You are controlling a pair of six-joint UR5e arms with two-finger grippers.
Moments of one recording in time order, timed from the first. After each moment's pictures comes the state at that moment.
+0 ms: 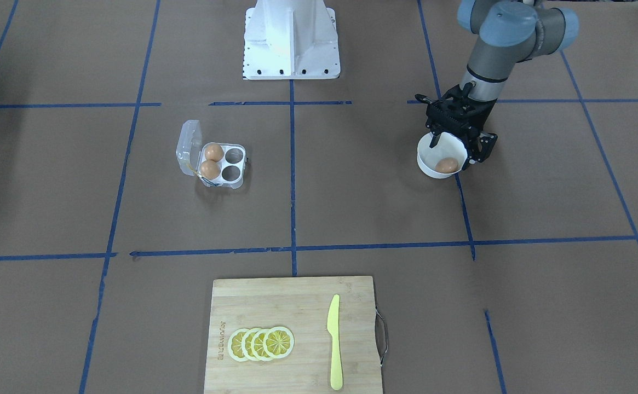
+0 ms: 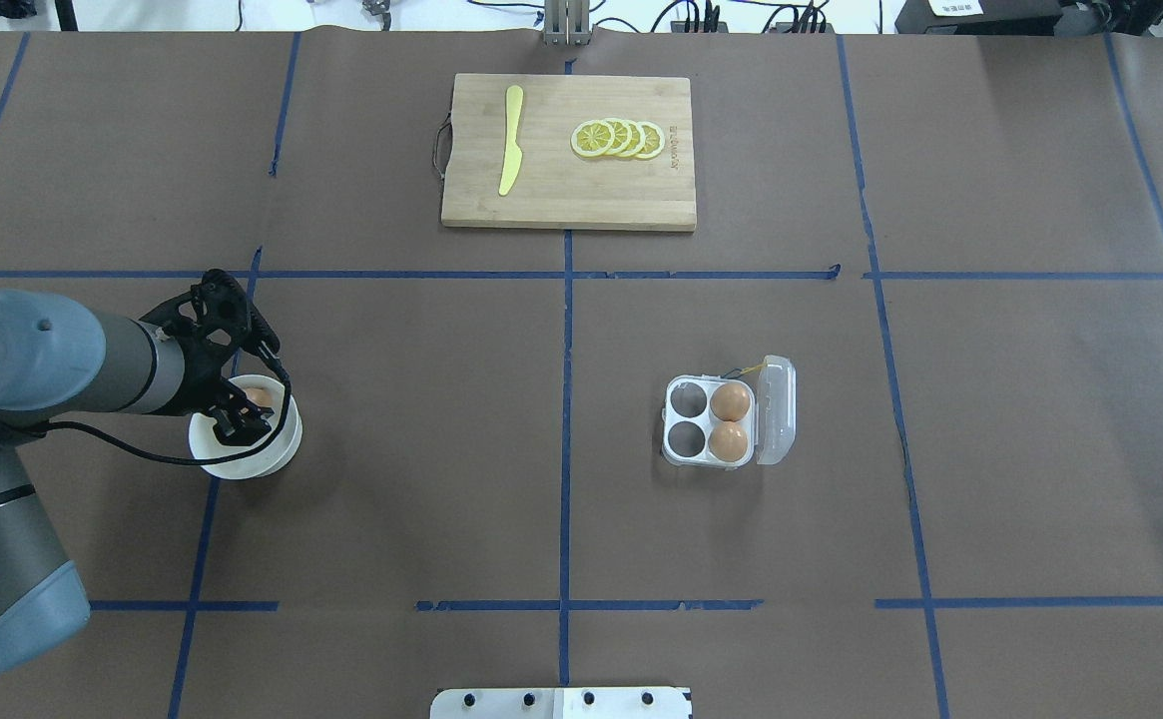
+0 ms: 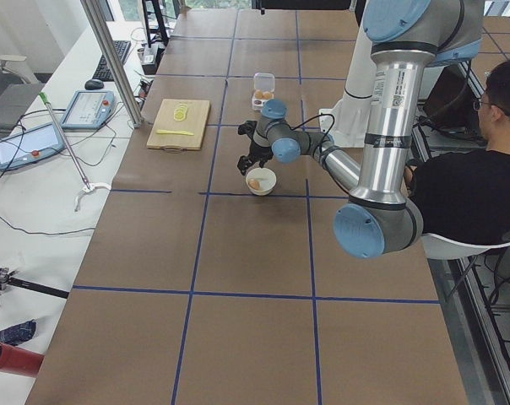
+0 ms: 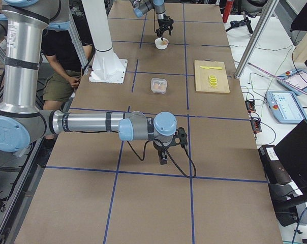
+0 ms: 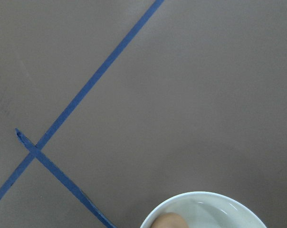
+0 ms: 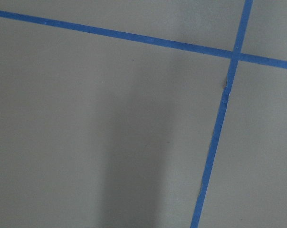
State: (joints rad) left arm -0.59 -1.71 -1.97 -1.83 -1.74 -0.24; right arm 1.48 -1.74 1.77 -1.52 2.47 -0.09
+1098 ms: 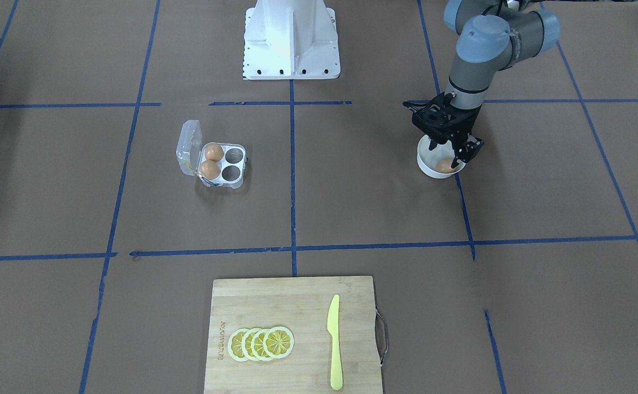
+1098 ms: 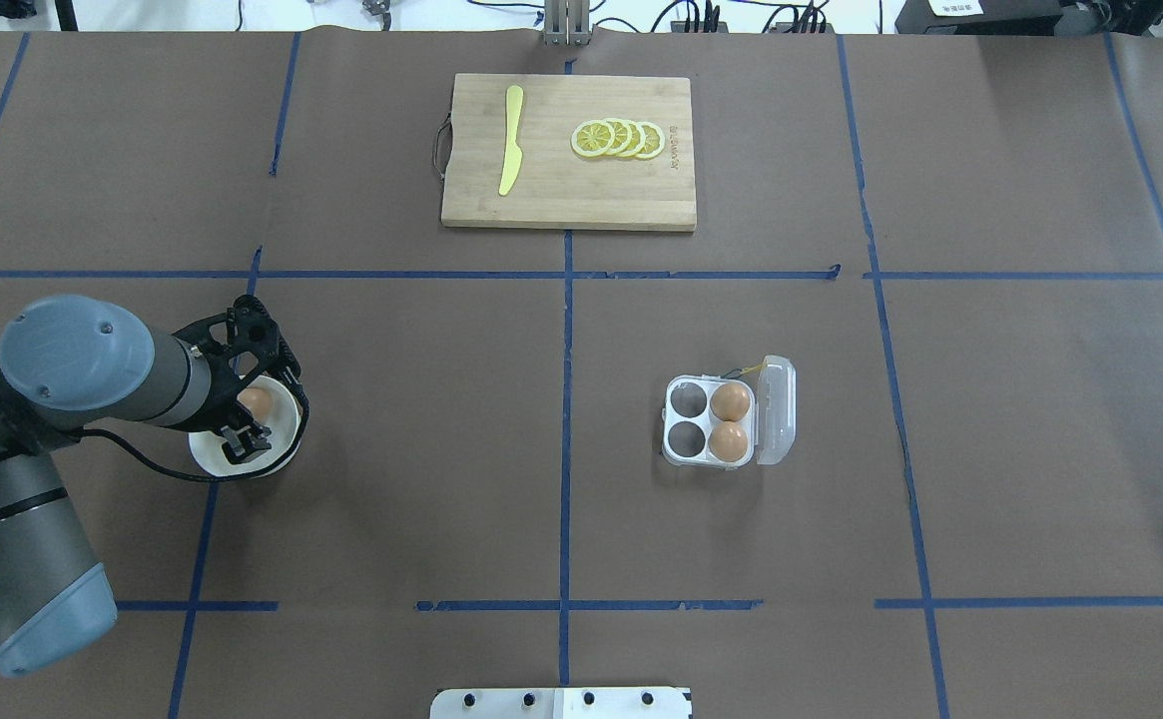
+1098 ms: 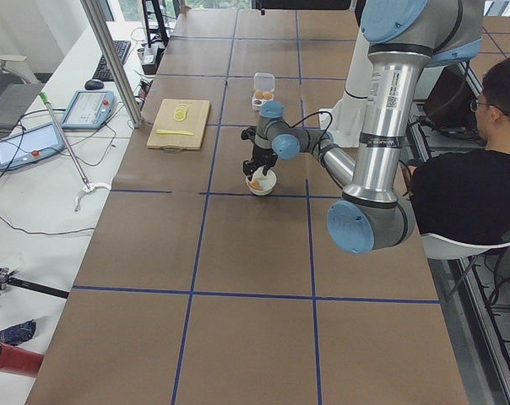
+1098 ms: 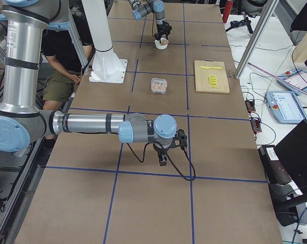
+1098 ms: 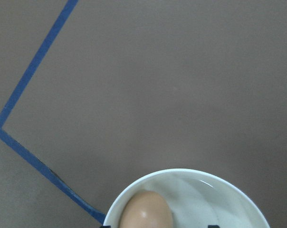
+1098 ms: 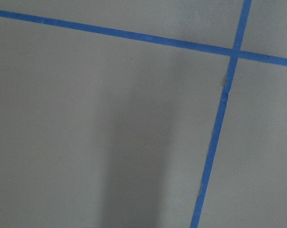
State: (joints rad) left arm -0.57 -1.73 -1.93 -1.76 -1.78 -0.16; right arm 1.48 -1.74 1.75 -1.51 2.48 -0.09
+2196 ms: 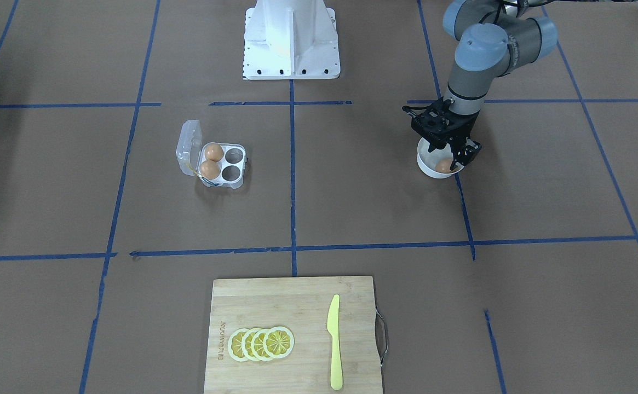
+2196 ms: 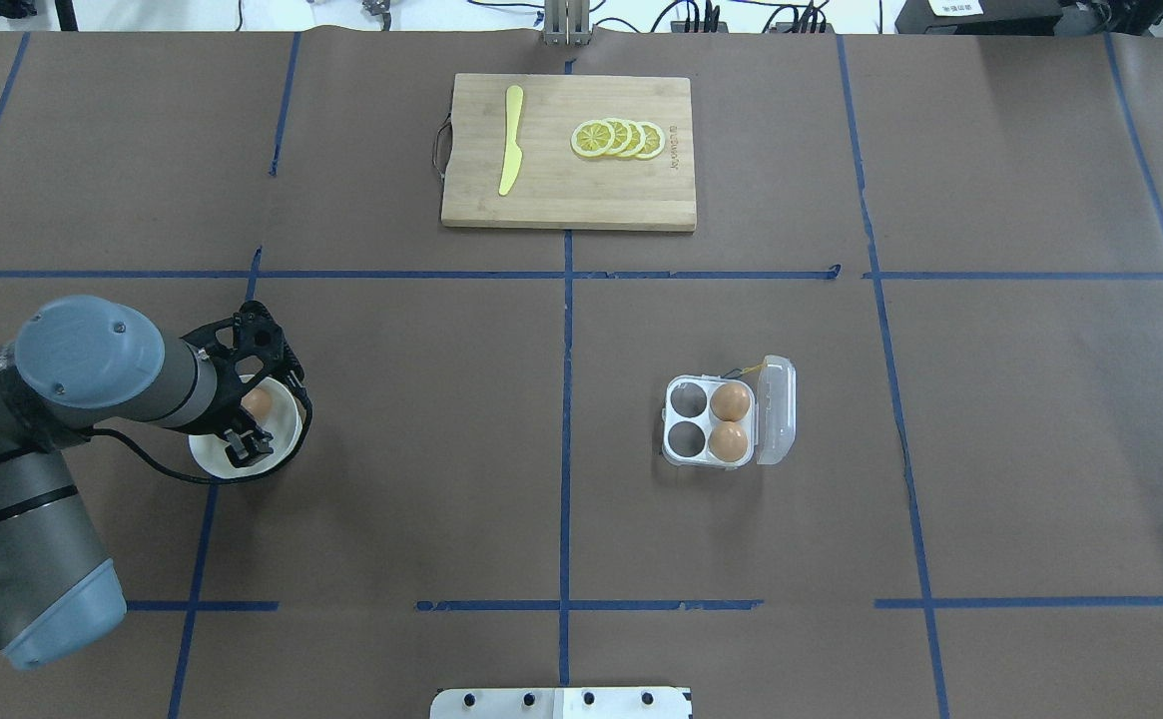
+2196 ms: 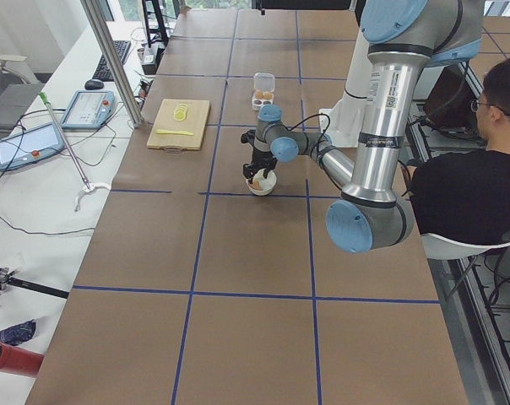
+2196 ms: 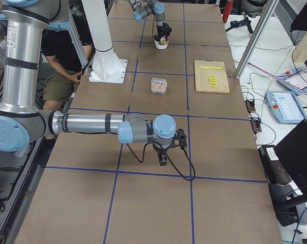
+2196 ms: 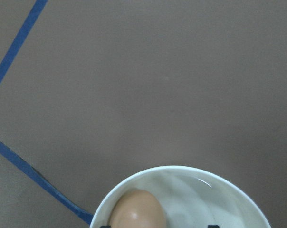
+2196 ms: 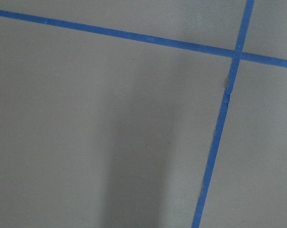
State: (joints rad) left arm -0.57 -1.74 -1.90 -1.77 -1.80 -0.16; right arm 1.48 -1.75 1.75 -1.49 2.48 -0.08
